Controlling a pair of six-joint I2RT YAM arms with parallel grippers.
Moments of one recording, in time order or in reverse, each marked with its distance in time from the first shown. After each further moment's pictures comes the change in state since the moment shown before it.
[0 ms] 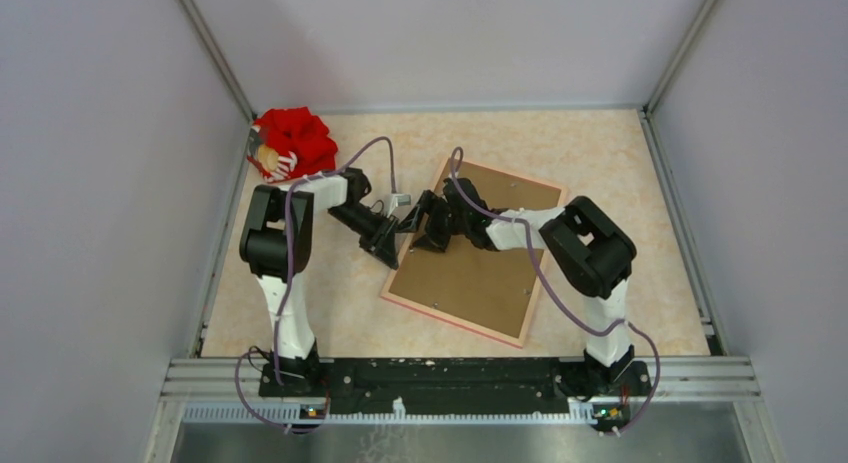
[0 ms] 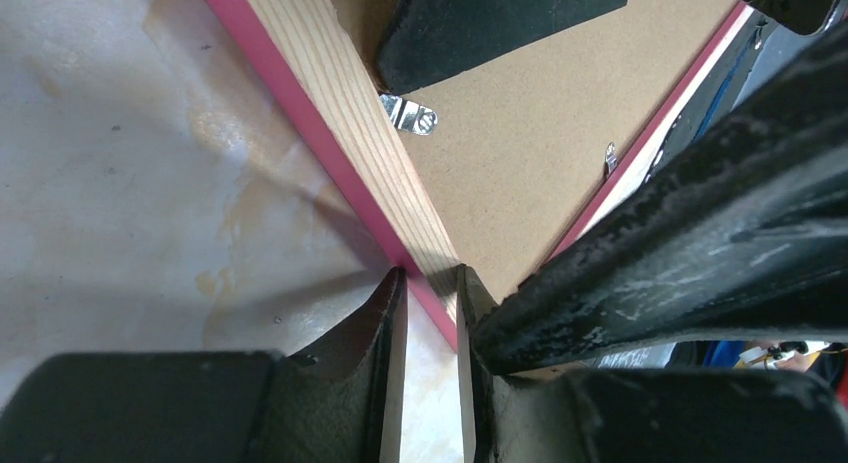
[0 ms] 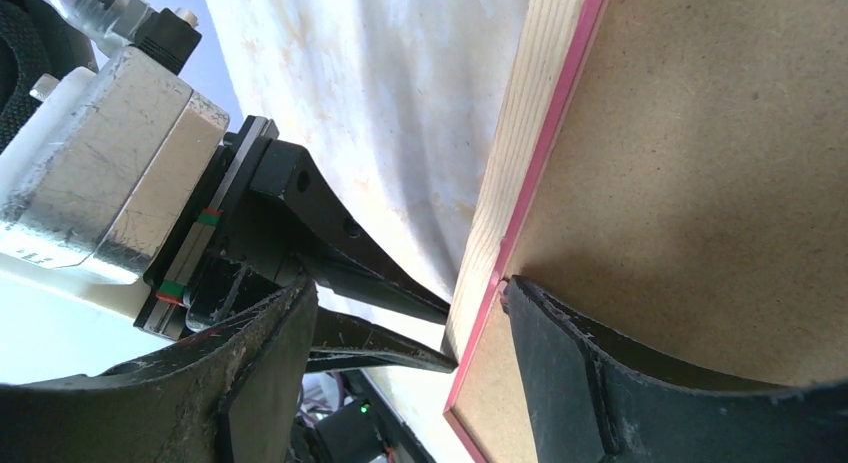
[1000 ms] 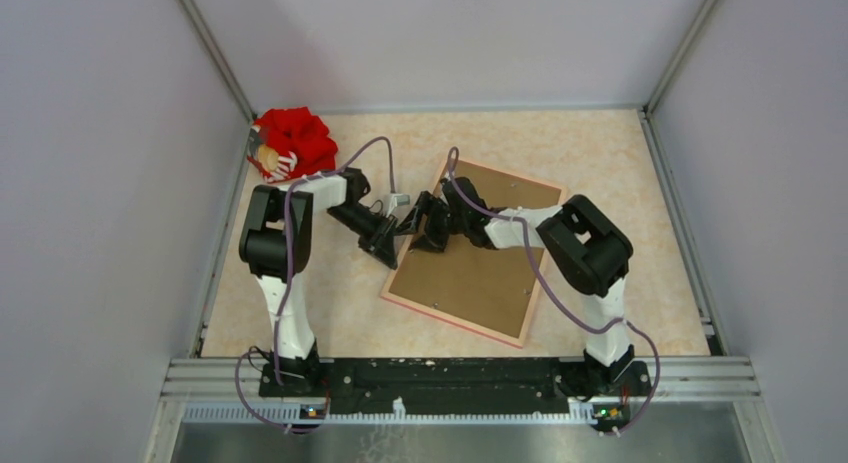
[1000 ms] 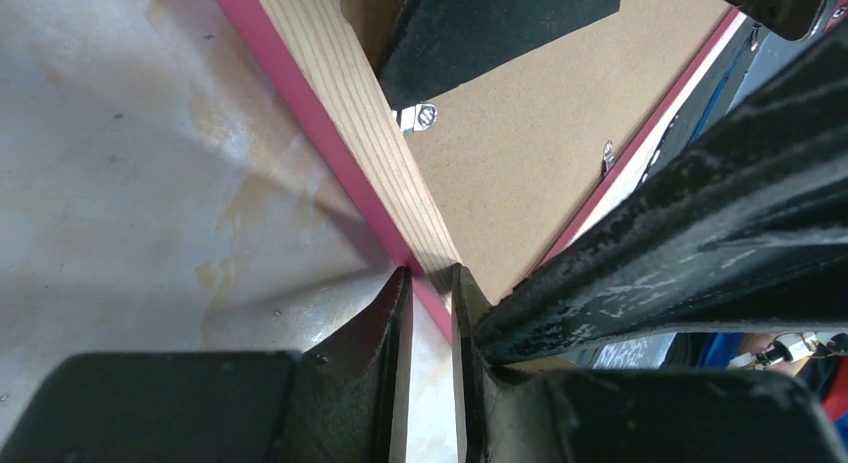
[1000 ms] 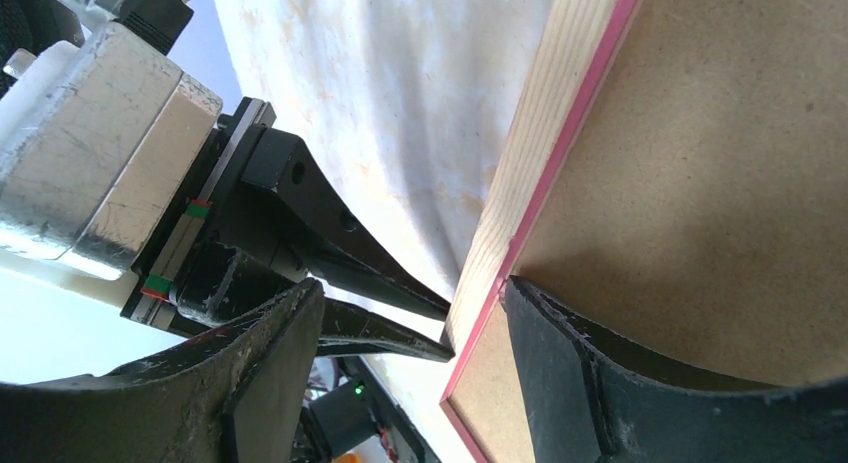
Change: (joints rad) left arm 0.002 -0.002 0.000 -0.006 -0.002 -0.004; right arm -0.001 0.021 0.013 0.005 -0.061 -0.023
